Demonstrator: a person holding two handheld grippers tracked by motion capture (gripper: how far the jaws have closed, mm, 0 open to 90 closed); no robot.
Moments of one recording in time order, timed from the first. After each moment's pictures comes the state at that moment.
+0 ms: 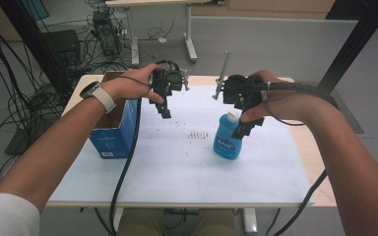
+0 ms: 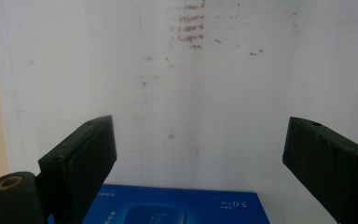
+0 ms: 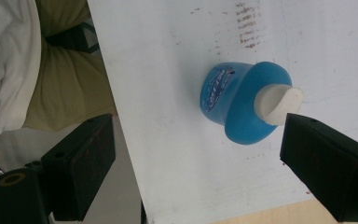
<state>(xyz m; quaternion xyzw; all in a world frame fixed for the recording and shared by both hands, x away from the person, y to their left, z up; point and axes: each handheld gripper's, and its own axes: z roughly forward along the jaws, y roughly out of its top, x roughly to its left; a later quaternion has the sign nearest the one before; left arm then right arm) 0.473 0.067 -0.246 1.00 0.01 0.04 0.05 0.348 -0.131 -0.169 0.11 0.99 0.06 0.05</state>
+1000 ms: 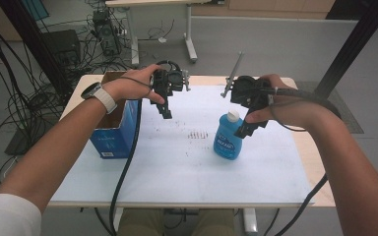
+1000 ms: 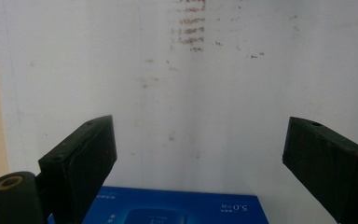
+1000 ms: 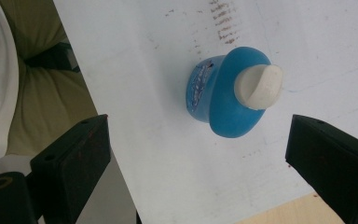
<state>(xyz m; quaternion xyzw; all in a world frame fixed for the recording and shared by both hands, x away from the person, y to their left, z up) 0.472 0.064 -0.247 1.00 0.01 0.05 0.05 0.352 -0.152 -0.181 0.16 0.98 0.09 0.08</state>
